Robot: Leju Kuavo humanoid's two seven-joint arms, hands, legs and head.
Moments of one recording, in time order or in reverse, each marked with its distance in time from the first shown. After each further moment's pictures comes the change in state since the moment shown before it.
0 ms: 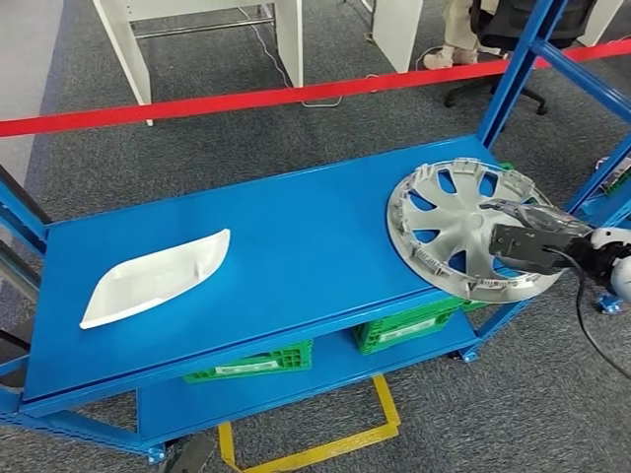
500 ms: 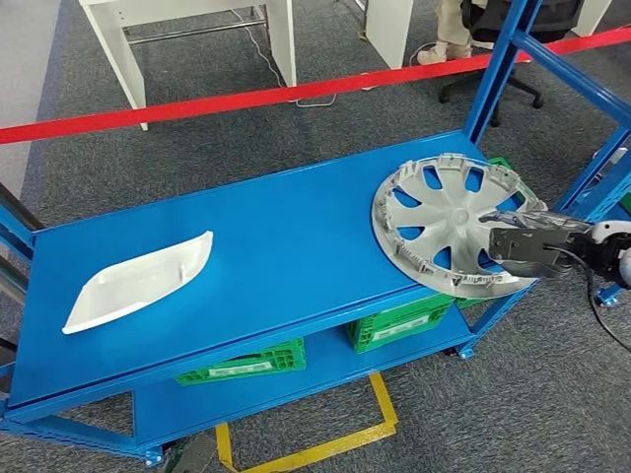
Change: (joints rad) left arm 0.001 0.002 -0.010 0.000 0.002 0.006 0.003; right arm -0.128 -0.075 0.217 -0.005 -0.129 0.069 0.055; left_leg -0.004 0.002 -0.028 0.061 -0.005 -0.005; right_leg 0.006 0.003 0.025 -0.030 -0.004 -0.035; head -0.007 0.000
